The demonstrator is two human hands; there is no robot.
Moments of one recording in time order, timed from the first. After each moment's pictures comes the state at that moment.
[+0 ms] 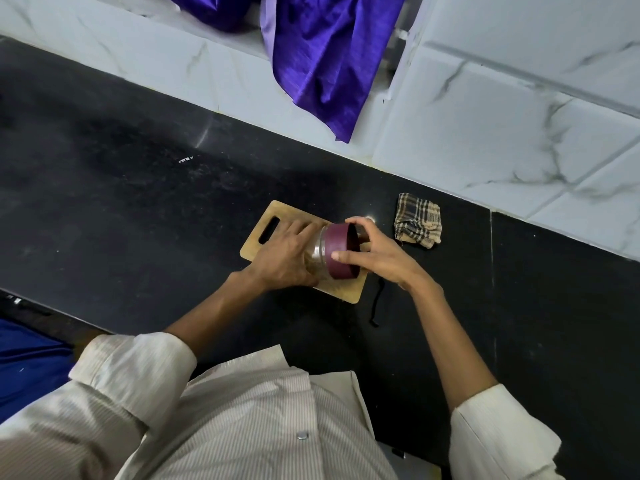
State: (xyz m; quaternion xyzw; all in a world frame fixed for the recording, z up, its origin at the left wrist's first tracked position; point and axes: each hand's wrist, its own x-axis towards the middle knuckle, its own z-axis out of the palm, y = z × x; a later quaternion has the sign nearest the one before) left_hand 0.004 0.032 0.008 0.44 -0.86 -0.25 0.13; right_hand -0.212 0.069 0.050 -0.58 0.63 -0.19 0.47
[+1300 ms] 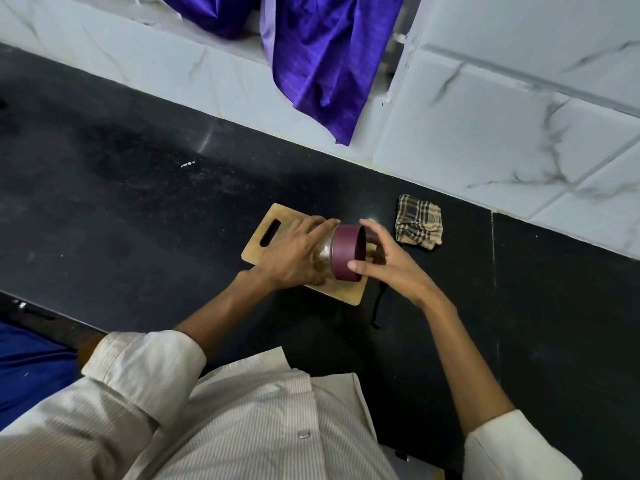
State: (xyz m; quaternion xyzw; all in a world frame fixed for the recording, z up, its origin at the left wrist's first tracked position) left_hand -0.007 0.033 0.020 0.42 -0.87 -0.22 0.14; right_hand -0.224 0.096 0.050 -0.56 0.63 -0.25 0.48
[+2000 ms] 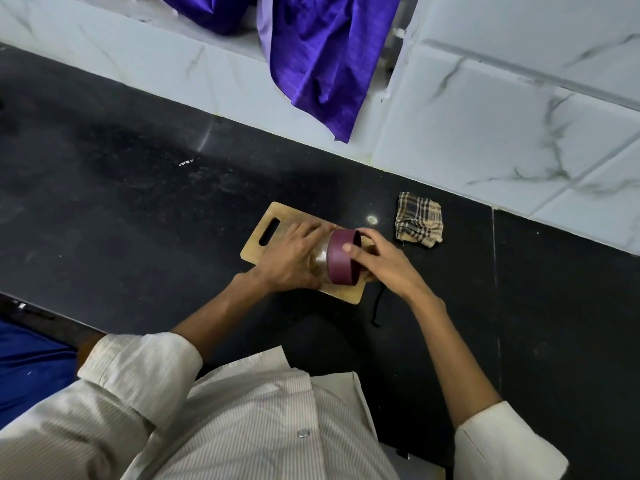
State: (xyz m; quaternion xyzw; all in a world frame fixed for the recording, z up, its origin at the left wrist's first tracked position) left_hand -0.005 0.035 0.014 0.42 -0.87 -0.22 0.11; right_hand -0.212 0.091 0.047 -0.54 0.66 -0.23 0.47
